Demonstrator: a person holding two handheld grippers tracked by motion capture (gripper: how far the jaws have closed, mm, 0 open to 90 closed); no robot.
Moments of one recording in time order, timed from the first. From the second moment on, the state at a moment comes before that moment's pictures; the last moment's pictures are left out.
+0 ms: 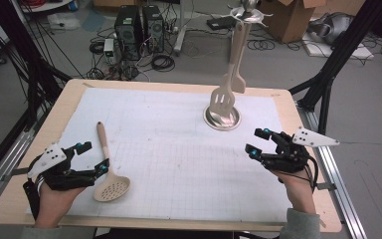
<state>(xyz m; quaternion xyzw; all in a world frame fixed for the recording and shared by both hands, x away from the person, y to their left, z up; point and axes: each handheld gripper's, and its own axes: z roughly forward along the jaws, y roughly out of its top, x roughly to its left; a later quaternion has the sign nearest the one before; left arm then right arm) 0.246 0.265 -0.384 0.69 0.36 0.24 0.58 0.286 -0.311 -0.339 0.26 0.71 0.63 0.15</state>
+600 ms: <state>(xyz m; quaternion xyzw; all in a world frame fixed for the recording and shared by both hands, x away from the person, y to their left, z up) 0.259 0.275 -0.394 0.70 0.40 0.25 0.54 0.275 -0.317 -0.338 0.26 0.71 0.64 0.15</state>
